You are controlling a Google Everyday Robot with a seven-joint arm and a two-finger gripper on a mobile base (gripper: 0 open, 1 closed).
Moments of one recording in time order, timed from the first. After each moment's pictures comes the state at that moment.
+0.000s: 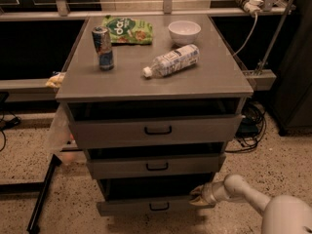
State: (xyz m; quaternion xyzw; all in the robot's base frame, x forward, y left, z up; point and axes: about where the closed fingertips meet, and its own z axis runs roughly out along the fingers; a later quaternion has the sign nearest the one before) arm 0.580 -0.216 0.188 -0.63 0.69 0.15 0.31
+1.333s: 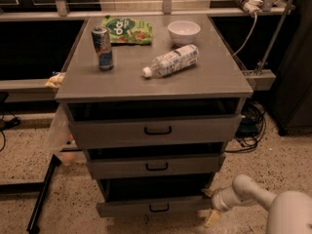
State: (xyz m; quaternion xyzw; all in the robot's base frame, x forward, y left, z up) arm 0.523 -0.248 0.194 -0.62 0.73 0.20 0.22
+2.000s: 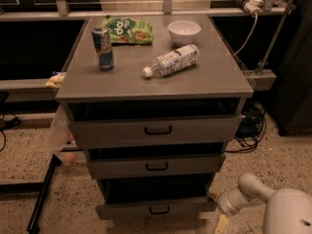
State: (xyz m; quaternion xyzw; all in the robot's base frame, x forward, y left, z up) arm 0.479 -0.272 0.199 -0.59 0.75 0.26 0.15
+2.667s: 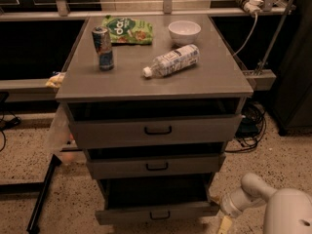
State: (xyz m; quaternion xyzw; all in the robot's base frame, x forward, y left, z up) arm 0.464 -0.278 0.208 -0.58 0.75 0.29 0.13
